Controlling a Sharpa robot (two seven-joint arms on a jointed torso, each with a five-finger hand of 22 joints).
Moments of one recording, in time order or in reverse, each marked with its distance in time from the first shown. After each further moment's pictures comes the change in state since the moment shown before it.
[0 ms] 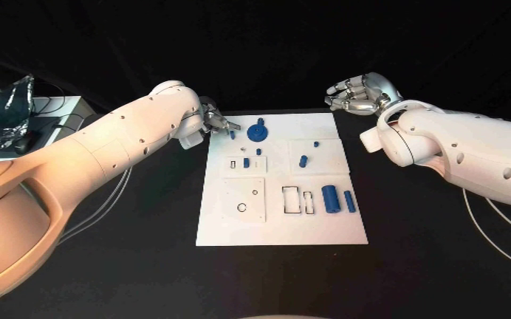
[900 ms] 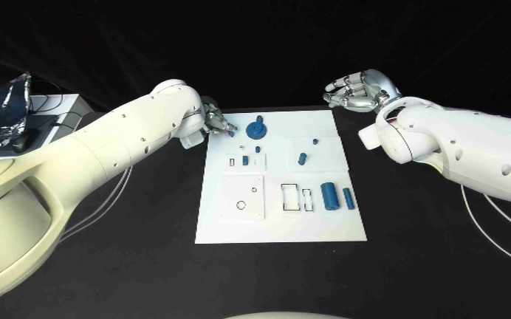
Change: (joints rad) left arm 0.000 0.009 -0.011 -0.002 0.010 0.017 0.000; left_hand 0.080 -0.010 0.214 0.004 0.007 -0.009 -0.016 0.071 0.049 0.005 -0.016 0.003 0.000 -0.001 -0.013 0.000 0.000 0.000 0.005 -0.005 0.000 0.005; right arm 0.001 0.000 0.000 0.002 -0.001 0.000 -0.001; right_hand 0.000 0.000 0.000 0.000 0.000 0.000 0.000 -0.004 0.001 0.000 0.000 0.000 0.000 0.000 0.000 -0.004 -0.001 0.000 0.000 0.000 0.000 -0.003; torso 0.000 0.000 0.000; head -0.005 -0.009
